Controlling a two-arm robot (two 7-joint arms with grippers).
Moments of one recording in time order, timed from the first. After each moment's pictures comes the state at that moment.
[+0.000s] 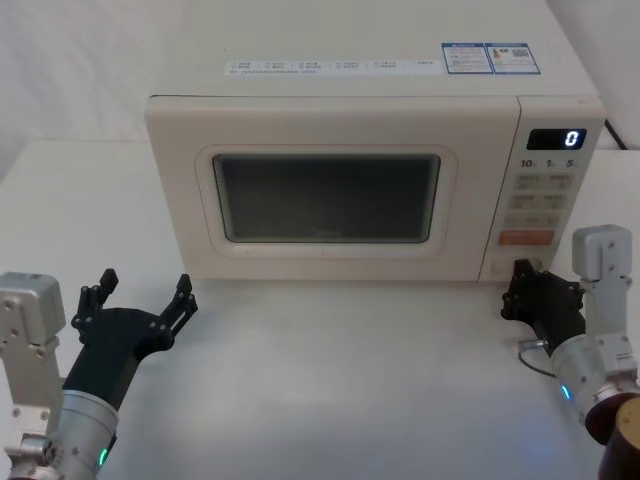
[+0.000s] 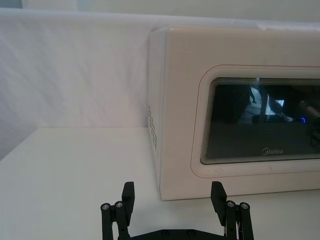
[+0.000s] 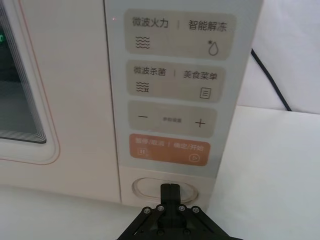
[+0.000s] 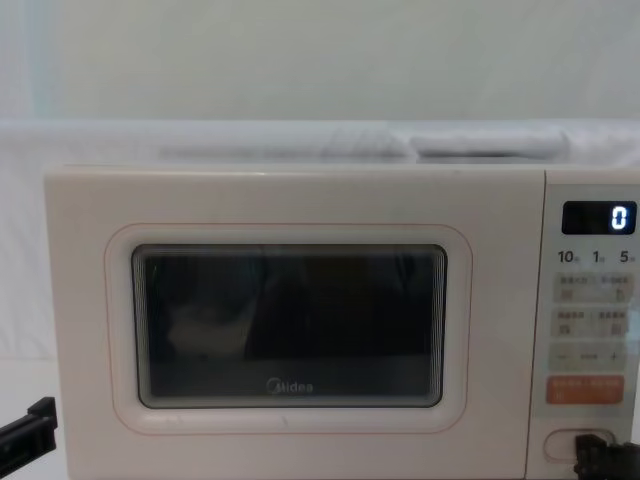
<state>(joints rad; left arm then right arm) 0.27 0.24 0.04 -1.85 -0.25 -0.02 -0.02 0.11 0.03 -0.12 -1.39 -0.01 0.02 0.07</state>
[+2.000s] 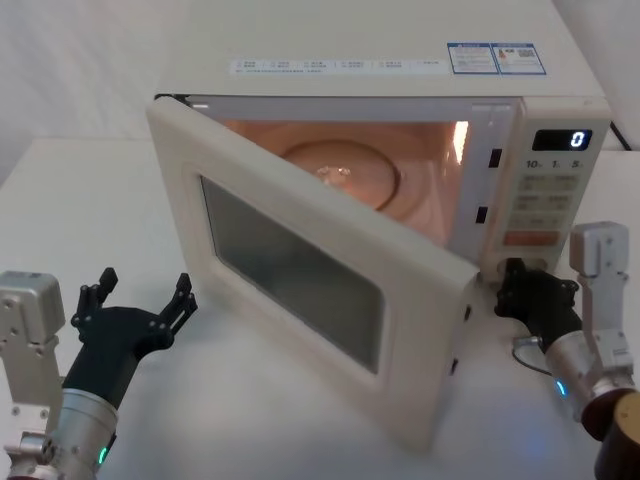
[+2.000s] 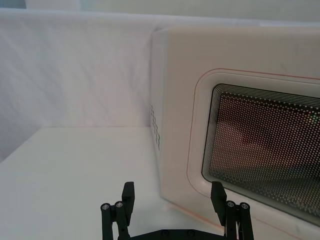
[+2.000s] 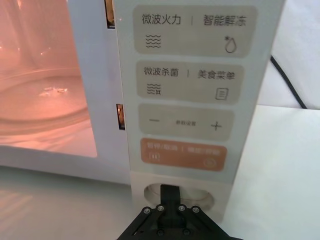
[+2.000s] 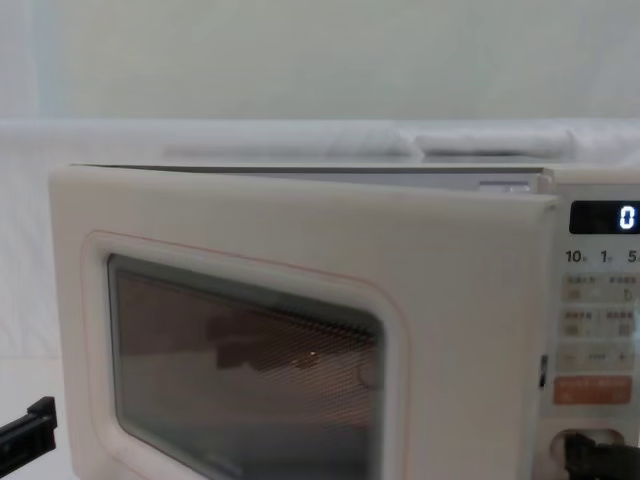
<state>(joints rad) 0.27 0.24 0.04 -1.85 -0.25 -0.02 -0.02 0.13 0.03 -0.12 -1.36 0.02 0.02 0.09</state>
